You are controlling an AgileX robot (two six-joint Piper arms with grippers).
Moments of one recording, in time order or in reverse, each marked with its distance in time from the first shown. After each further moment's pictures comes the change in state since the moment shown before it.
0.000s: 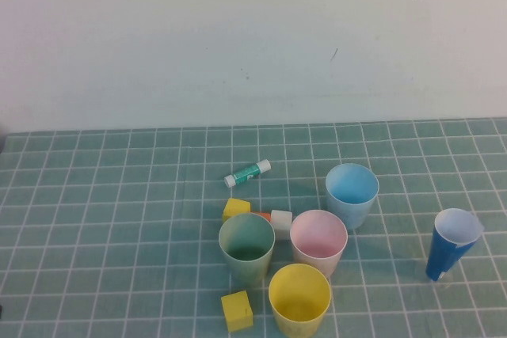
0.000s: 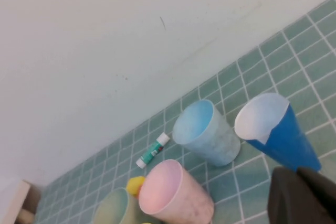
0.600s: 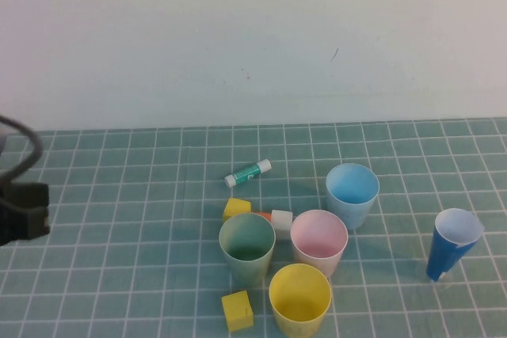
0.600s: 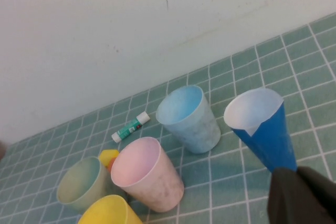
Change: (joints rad) right arm 0.000 0.000 0.000 -0.007 0.033 -0.204; left arm -0.012 0.870 -0.743 0.263 0.503 0.569
